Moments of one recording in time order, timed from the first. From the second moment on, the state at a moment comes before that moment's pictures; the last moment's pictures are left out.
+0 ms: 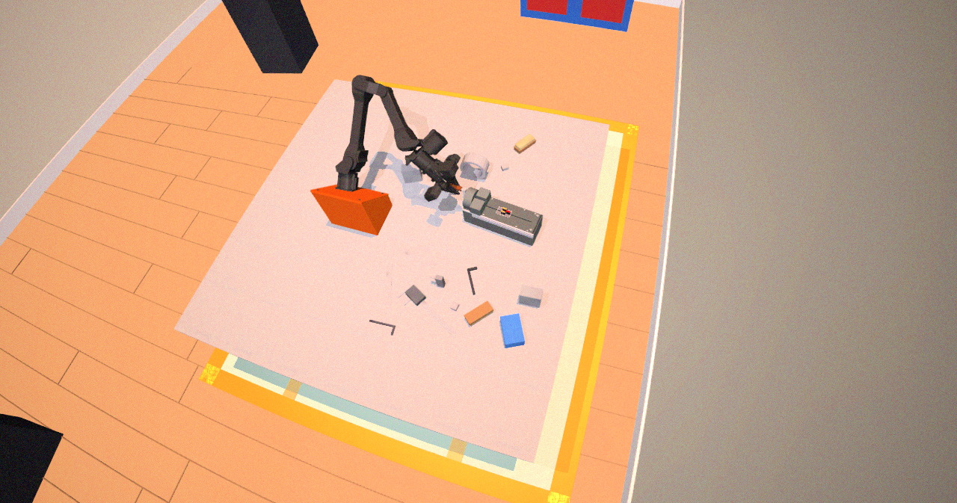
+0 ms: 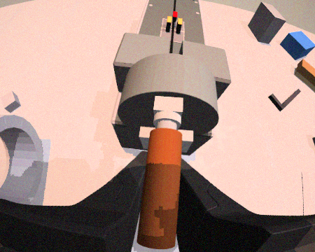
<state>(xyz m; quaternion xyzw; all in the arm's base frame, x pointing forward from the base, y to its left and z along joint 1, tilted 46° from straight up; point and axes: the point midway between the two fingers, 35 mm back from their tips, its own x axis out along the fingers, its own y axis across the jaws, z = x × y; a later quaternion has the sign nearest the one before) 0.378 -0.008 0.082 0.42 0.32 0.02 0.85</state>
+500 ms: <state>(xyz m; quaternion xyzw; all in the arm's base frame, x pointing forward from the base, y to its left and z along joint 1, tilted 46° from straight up) 0.377 -0.009 0.081 0.42 0.32 0.02 0.85</state>
